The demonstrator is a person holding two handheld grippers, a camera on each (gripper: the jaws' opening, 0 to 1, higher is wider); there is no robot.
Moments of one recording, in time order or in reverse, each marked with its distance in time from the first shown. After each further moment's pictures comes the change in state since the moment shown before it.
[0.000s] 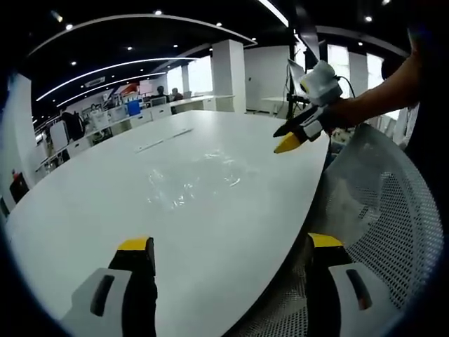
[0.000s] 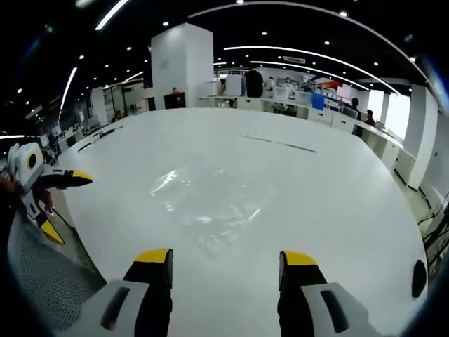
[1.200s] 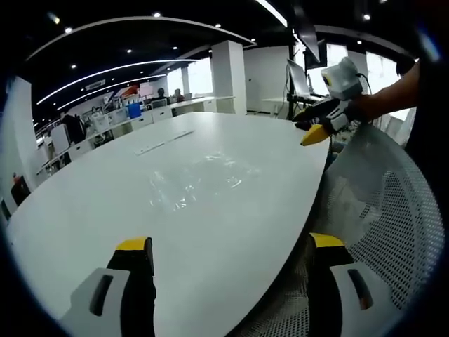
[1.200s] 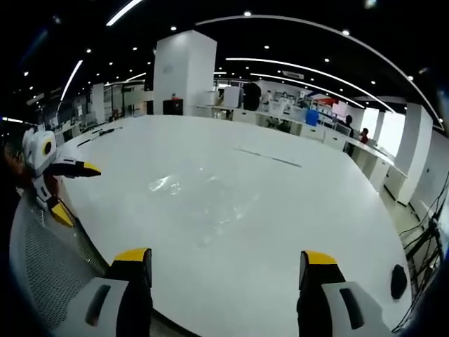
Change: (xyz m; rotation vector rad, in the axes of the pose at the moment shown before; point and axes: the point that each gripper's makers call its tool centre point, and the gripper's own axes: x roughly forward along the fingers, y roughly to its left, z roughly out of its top) left arm 0.000 0.001 0.003 0.013 -0.009 0.008; right arm -0.050 -0.010 0.001 -0.071 -0.068 -0.068
